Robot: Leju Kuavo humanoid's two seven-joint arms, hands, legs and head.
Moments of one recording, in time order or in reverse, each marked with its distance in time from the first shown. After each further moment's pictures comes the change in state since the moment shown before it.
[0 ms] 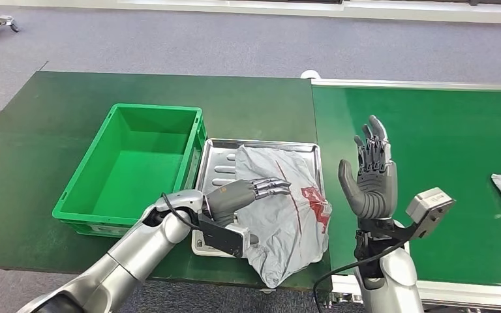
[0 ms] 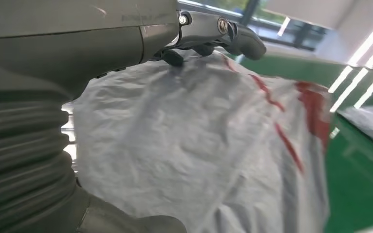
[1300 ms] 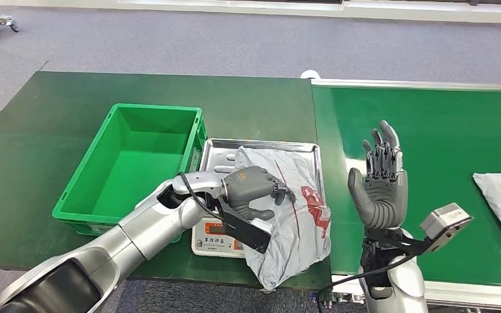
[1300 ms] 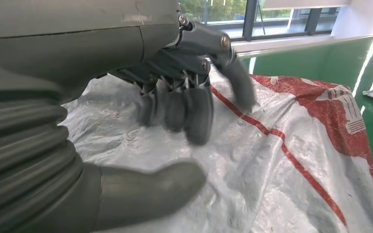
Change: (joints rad) left arm -0.193 0.000 -0.238 0.089 -0.014 0.088 0.130; right arm 0.050 -0.015 -0.014 -0.053 -0.039 0.024 -0.035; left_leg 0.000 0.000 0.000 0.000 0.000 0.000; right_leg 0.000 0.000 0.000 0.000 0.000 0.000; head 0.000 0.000
